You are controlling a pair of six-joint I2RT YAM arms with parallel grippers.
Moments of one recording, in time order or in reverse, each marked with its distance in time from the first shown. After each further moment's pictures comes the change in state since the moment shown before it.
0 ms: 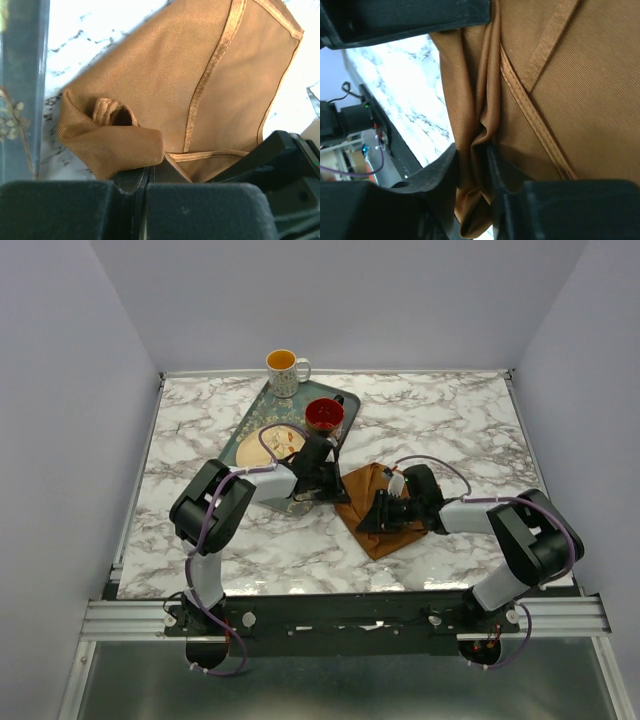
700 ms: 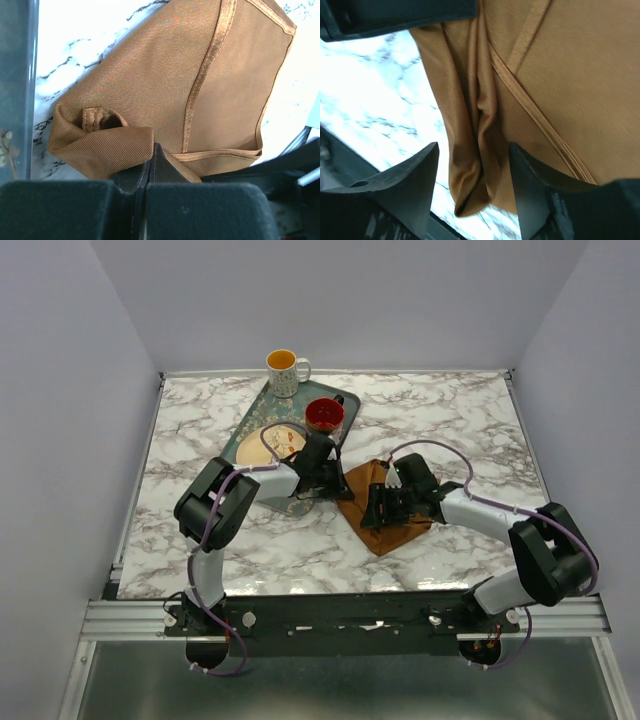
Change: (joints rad) left arm 0.003 0.034 0.019 0.052 0.002 -0.016; right arm 0.072 -0.127 0.169 -0.447 0.282 -0.162
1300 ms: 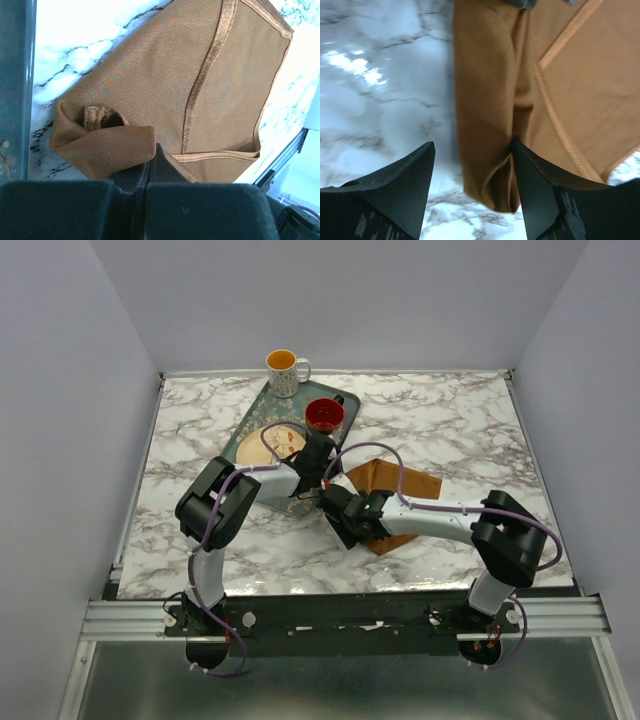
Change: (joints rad) left arm 0.000 0.011 0.006 0.018 0.001 -0.008; right arm 0.492 0.196 0.361 -0.437 0.769 -0.081
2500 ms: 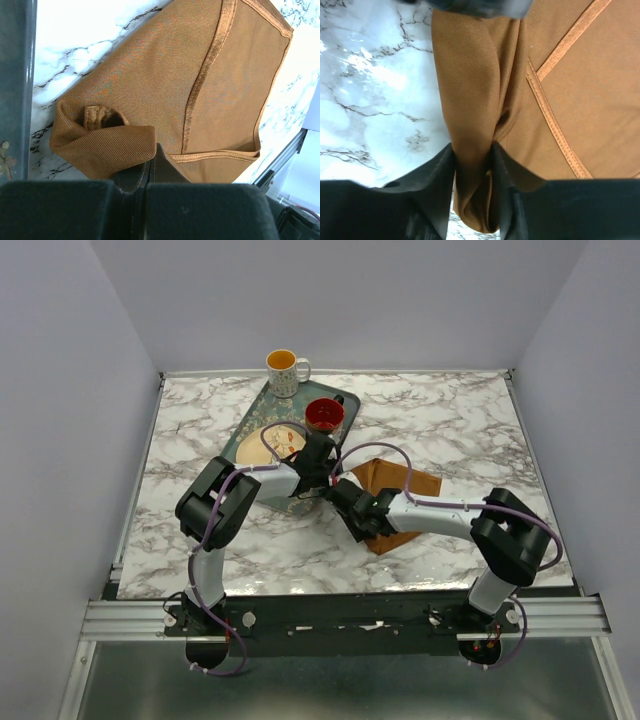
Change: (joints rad) left arm 0.001 0.001 0.000 0.003 0.000 -0.003; right arm -0.047 0.029 -0.050 0.089 -0.031 -0.045
